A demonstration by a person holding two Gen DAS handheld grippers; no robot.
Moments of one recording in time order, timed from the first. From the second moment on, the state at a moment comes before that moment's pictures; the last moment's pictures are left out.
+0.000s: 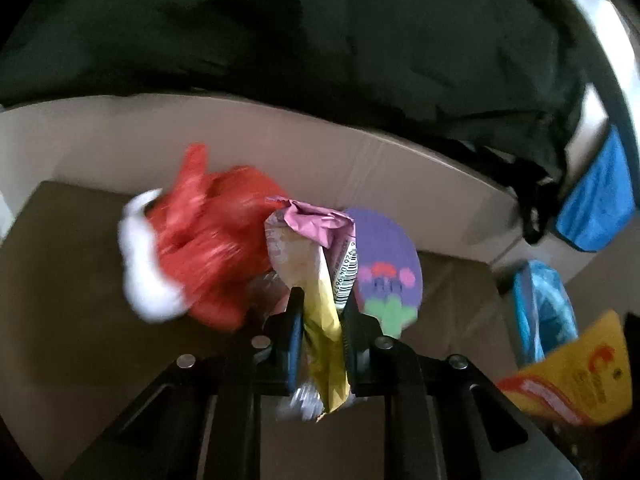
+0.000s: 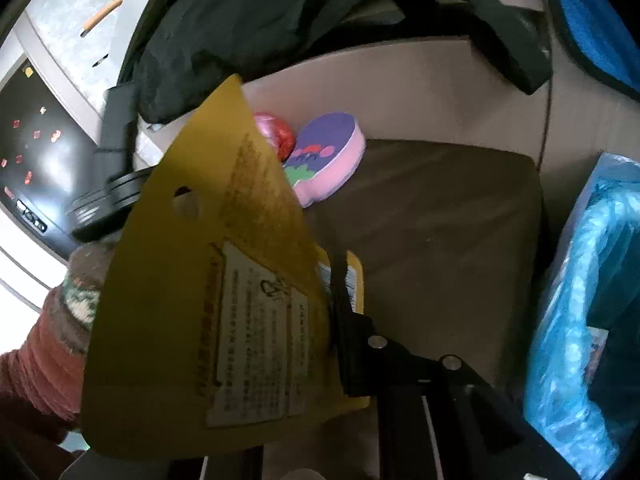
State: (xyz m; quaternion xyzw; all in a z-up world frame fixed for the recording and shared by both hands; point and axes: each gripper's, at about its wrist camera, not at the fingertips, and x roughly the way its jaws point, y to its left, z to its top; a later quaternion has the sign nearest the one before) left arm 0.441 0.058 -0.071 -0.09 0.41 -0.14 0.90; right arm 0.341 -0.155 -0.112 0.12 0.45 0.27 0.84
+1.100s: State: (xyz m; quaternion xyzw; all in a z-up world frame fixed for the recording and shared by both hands) left arm 0.332 0.120 -0.069 -0.14 0.40 -0.15 0.89; right arm 0.300 -0.179 -0.129 0.14 0.53 0.16 0.82
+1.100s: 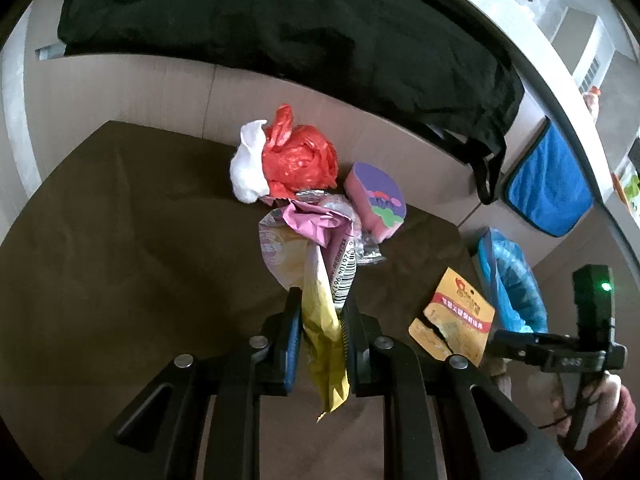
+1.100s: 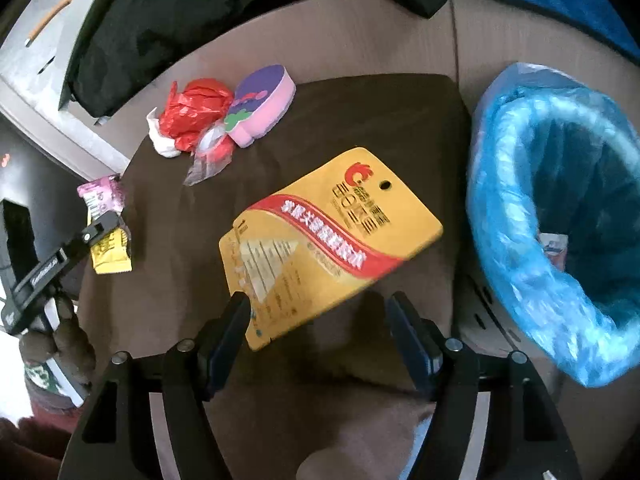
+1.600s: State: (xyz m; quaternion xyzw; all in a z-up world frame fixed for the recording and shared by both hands) left arm 0.340 0.164 -0.088 -0.18 0.42 -0.13 0.88; right arm 0.398 -0.069 -0.131 0.01 0.51 0.18 0.84
